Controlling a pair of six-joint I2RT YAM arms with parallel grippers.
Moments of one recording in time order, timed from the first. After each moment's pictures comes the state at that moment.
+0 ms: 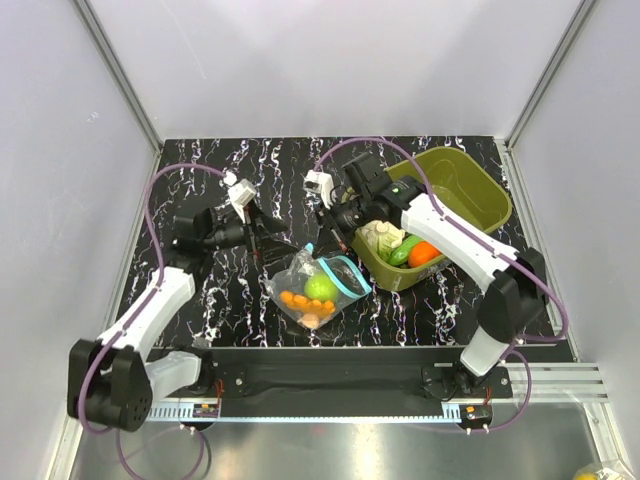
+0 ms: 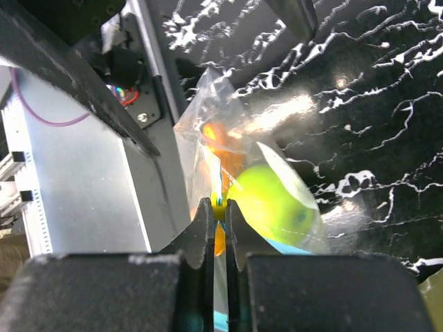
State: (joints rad) left arm -0.20 1.09 0.69 0.20 1.05 -0.26; right arm 0.69 1.68 1.55 -0.75 -0.75 -0.04
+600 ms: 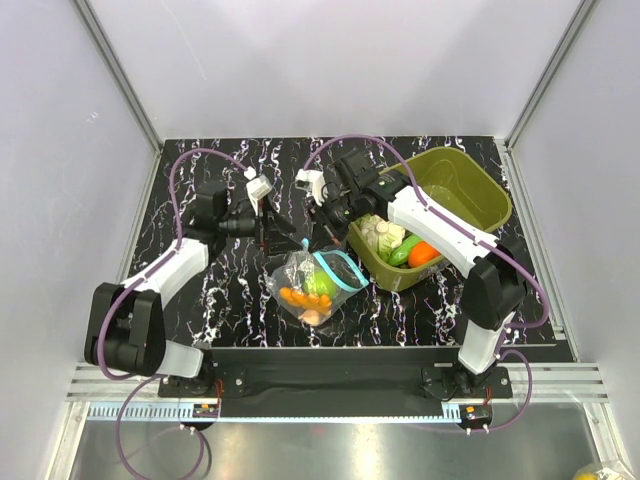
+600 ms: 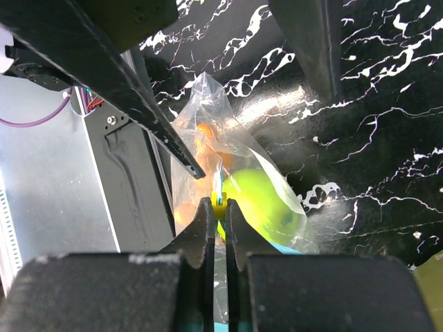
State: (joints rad) left arm -0.20 1.39 0.82 0.12 1.16 -0.07; right arm 0.69 1.80 1.65 -0.78 -0.70 -0.12
